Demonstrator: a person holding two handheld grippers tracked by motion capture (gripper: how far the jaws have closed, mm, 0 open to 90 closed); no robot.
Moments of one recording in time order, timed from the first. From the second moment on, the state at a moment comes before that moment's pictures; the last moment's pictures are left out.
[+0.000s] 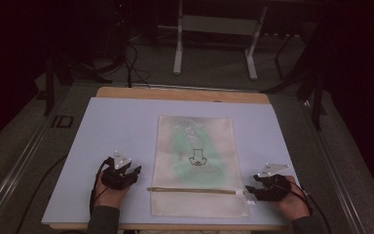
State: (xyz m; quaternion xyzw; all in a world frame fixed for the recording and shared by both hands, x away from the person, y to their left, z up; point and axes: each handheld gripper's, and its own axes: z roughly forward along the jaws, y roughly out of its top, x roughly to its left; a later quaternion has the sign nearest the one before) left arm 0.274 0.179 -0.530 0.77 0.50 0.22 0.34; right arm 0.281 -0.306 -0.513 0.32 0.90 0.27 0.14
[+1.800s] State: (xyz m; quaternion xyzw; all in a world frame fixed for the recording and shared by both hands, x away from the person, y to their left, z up) left arm 0.266 0.181 -0.528 0.78 0.48 0.23 0.34; right arm 0.284 -0.220 -0.494 0.18 0.95 0.25 0.09
